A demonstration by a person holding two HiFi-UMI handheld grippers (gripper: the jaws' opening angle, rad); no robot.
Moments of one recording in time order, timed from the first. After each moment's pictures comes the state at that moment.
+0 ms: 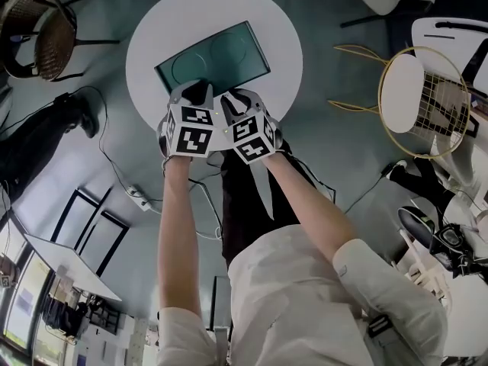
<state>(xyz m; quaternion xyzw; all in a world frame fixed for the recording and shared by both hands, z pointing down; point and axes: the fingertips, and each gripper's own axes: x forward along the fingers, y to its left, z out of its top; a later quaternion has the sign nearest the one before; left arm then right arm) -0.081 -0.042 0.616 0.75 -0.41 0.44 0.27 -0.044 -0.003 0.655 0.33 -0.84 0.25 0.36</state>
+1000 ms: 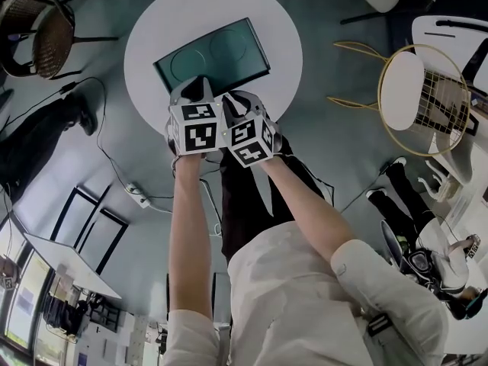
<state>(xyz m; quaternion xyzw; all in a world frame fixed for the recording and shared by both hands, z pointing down) -0.090 -0.049 0.615 0.70 -0.51 0.40 0.30 -0.040 0.007 0.652 0.35 -0.83 0.24 0.37</state>
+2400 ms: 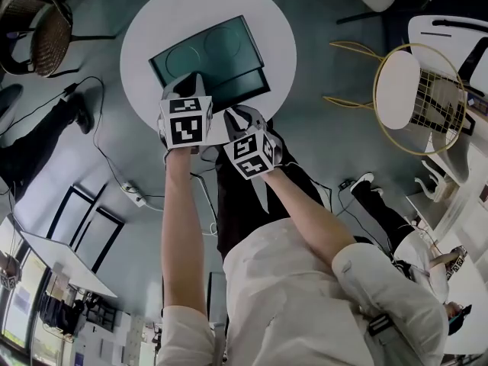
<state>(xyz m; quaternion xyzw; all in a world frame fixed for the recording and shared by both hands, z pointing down) -0.089 -0.049 0.616 0.70 -0.50 0.38 0.33 -0.020 0.054 0.655 0.33 -0.82 0.26 0.38</state>
